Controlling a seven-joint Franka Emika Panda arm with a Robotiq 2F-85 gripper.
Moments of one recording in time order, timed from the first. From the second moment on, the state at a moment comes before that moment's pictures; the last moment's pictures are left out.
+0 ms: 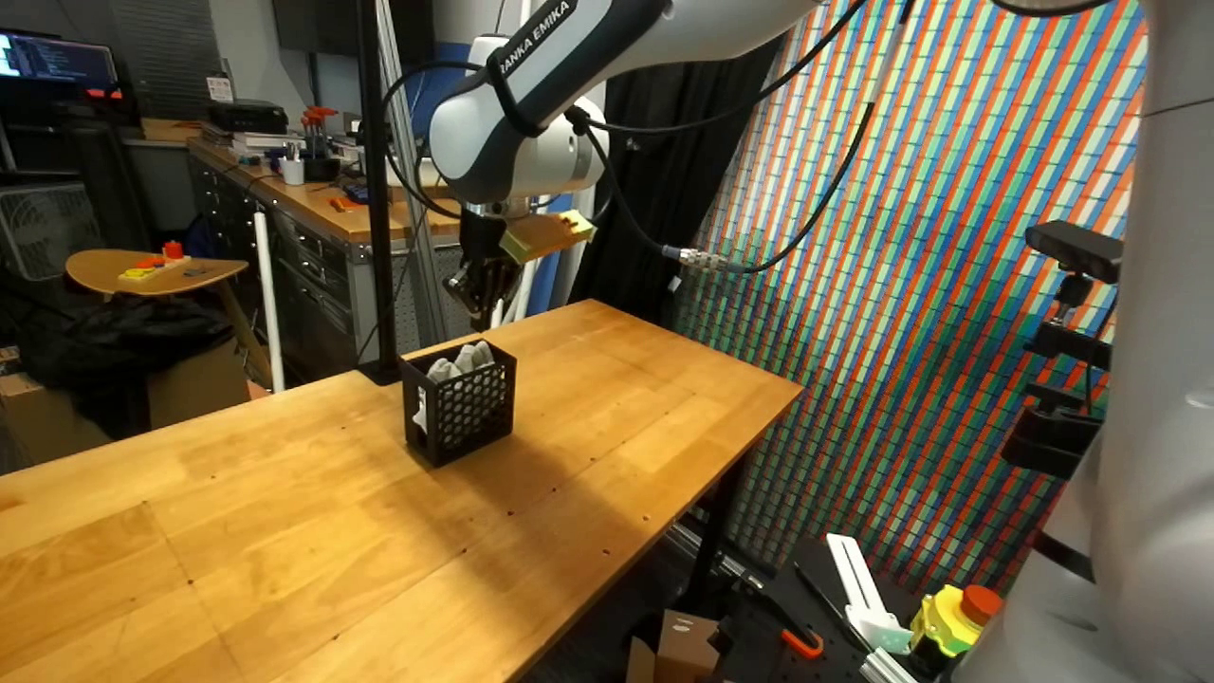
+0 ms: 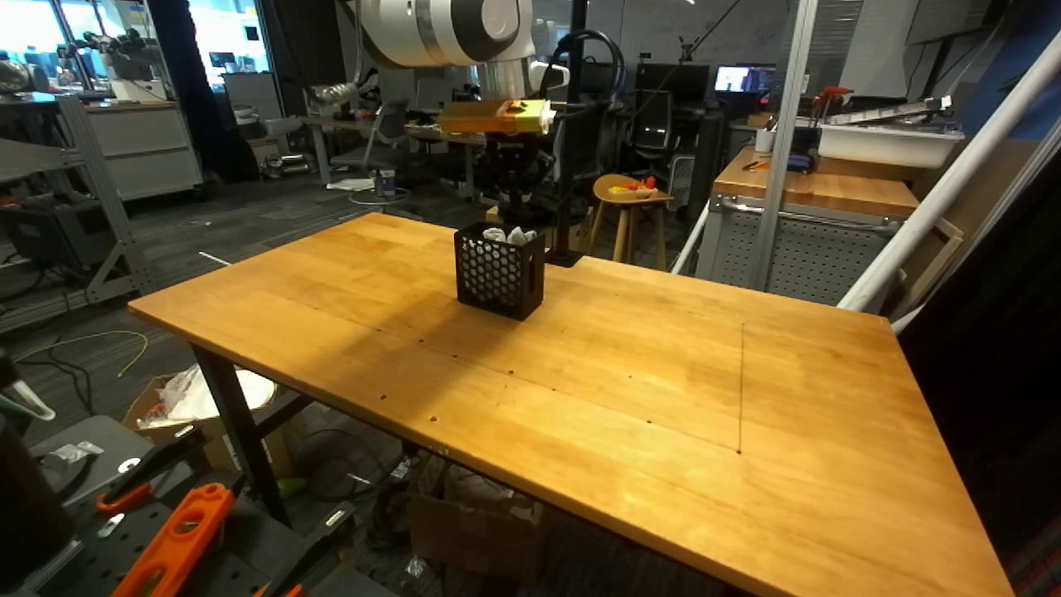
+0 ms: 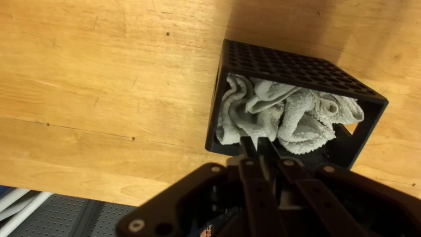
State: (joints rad) arm -0.05 0.32 0.00 -1.91 -0.07 2.42 -0.20
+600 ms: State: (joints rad) arm -0.05 0.38 0.01 -1.91 -0.07 2.42 -0.24
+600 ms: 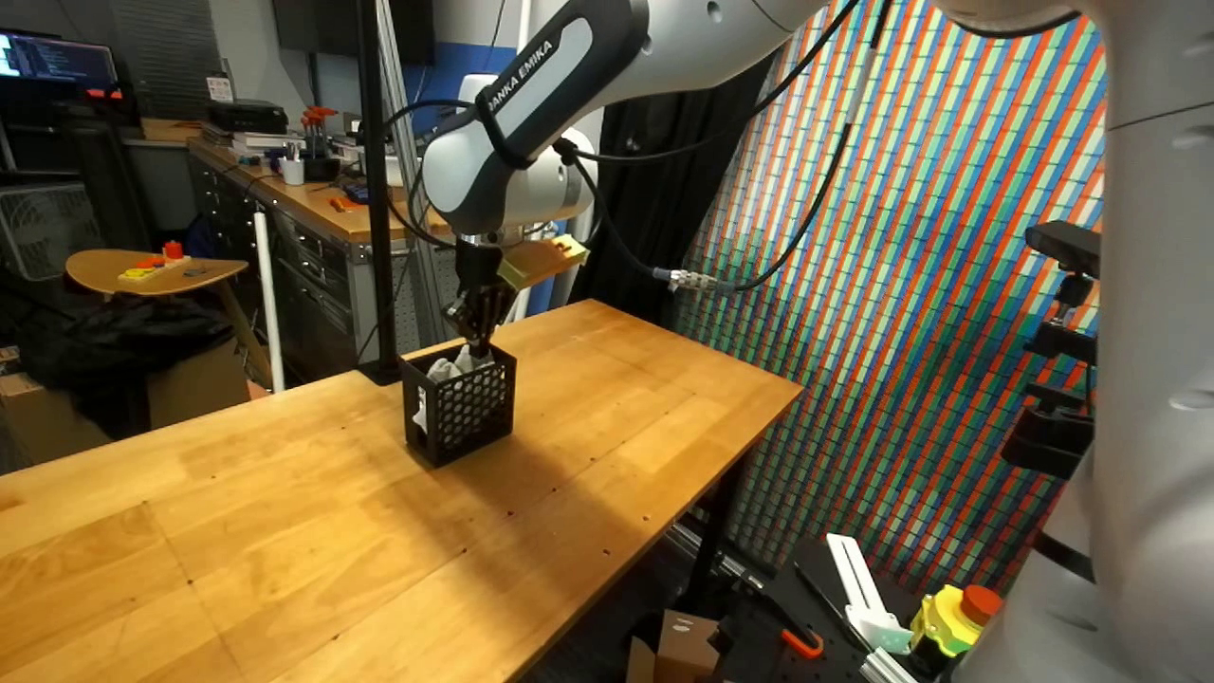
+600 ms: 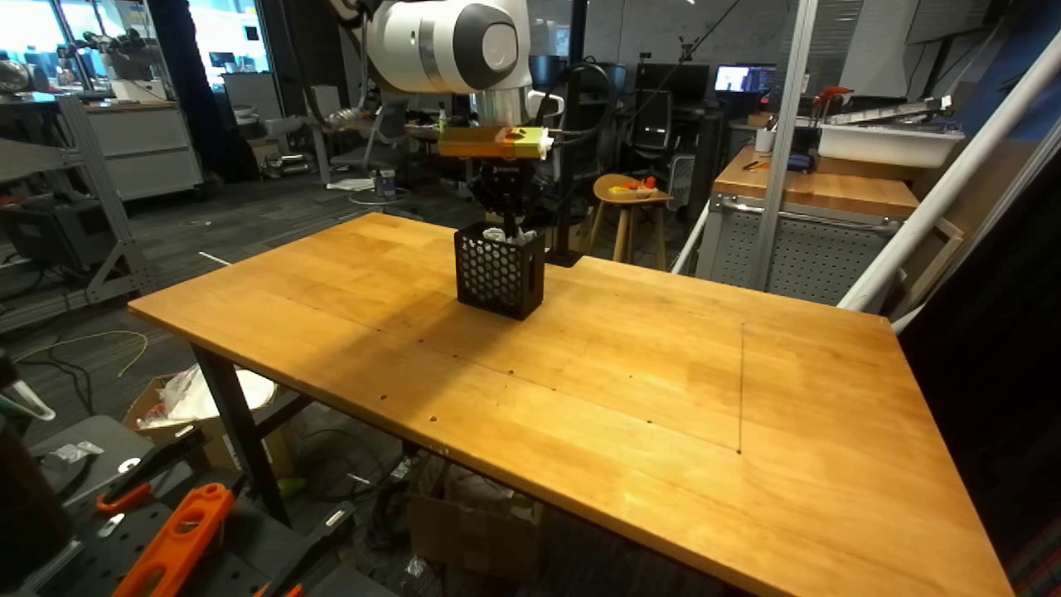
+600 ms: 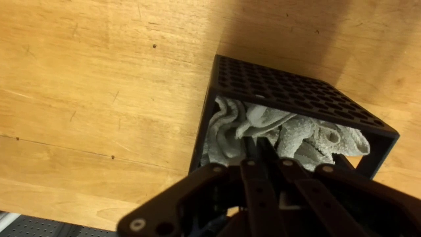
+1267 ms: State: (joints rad) arm -0.05 0.45 0.06 -1.83 -0.07 2.42 -0.26
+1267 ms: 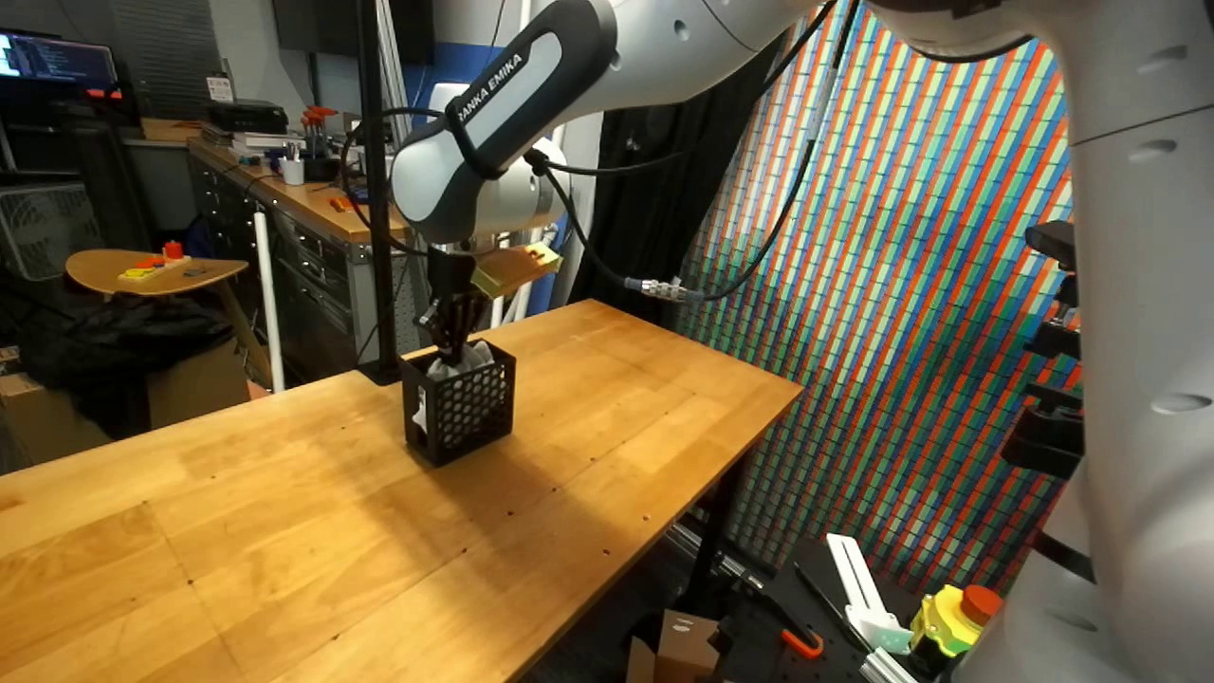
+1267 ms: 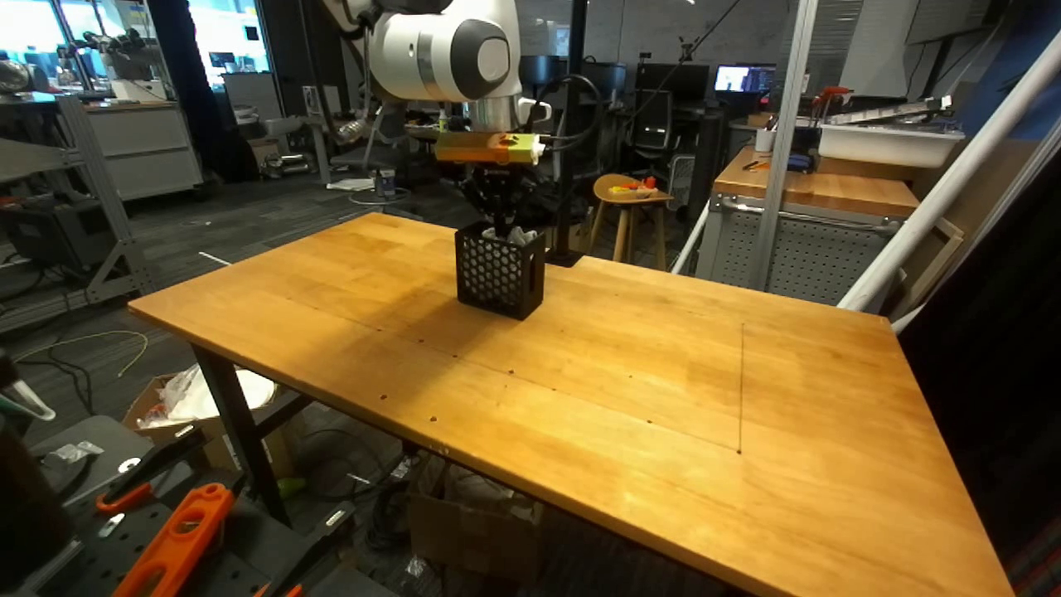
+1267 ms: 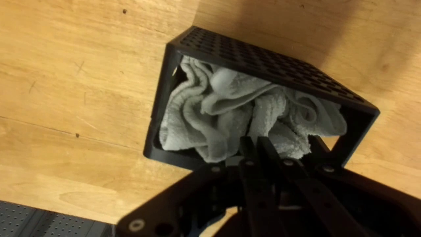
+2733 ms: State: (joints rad) arm -0.10 0.54 0.08 -1.76 0.03 2.38 -0.34
